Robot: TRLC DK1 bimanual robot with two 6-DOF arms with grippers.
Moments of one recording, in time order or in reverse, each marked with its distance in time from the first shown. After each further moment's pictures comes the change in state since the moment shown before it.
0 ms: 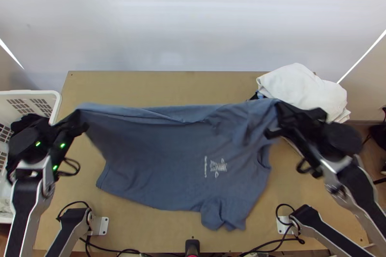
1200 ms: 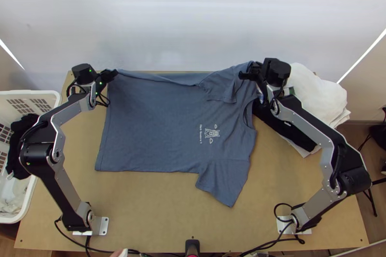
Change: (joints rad) left arm -0.011 1.303 0.634 0.508 -0.050 -0.010; right arm -0.240 0.937 0.341 0.505 -0.037 0.089
